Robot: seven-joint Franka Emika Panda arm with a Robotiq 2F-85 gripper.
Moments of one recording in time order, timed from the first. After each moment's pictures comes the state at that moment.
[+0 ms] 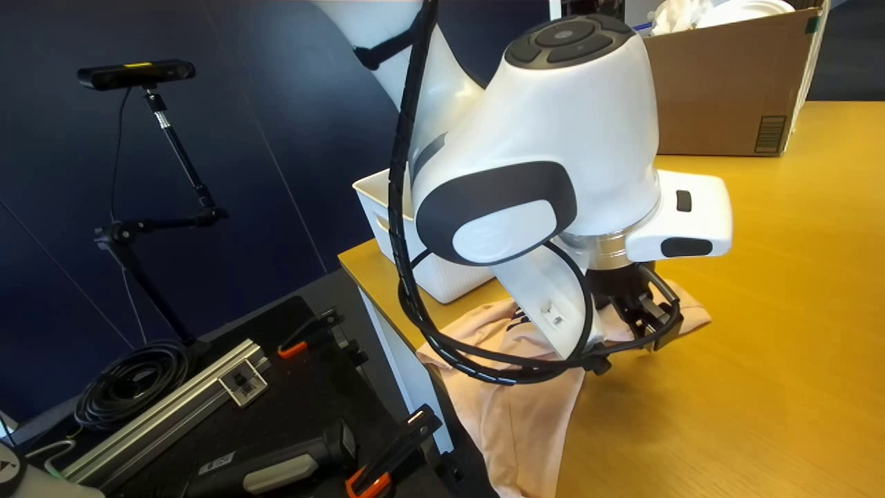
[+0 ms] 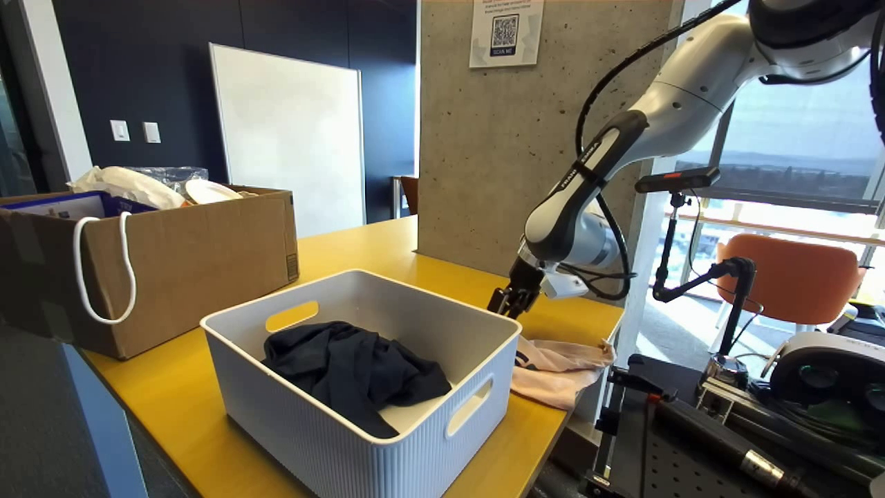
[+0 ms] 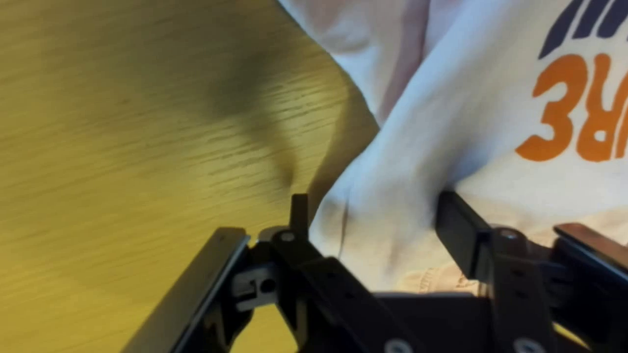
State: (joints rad) arm -0.64 0.68 0.34 -2.11 0.18 3.07 -0.31
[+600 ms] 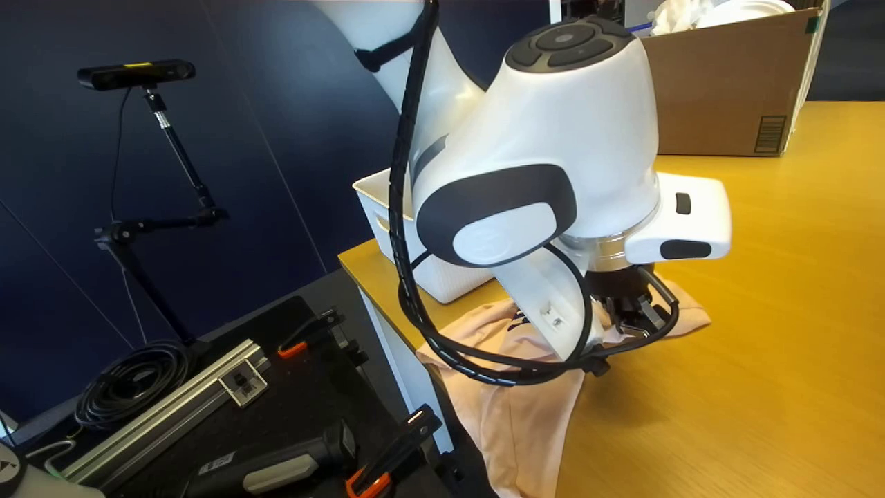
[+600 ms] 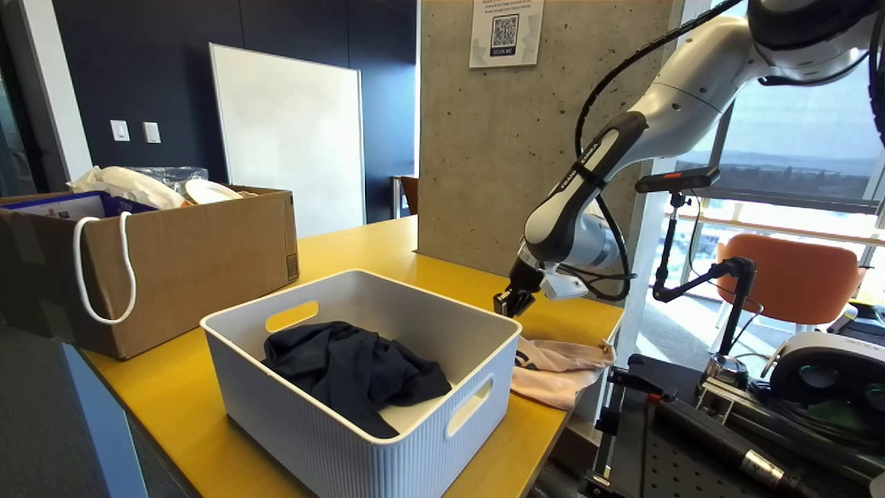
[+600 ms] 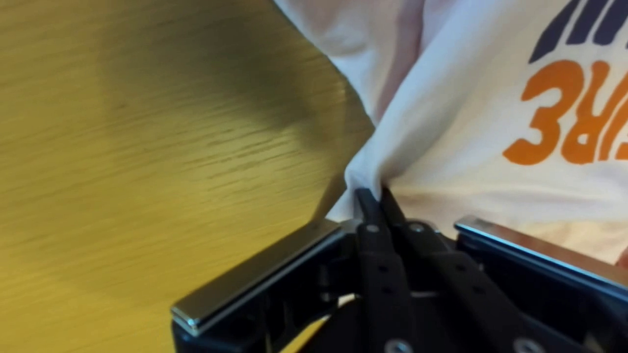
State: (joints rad) arm -0.64 0.69 0.34 -2.11 0.18 3.07 -0.31
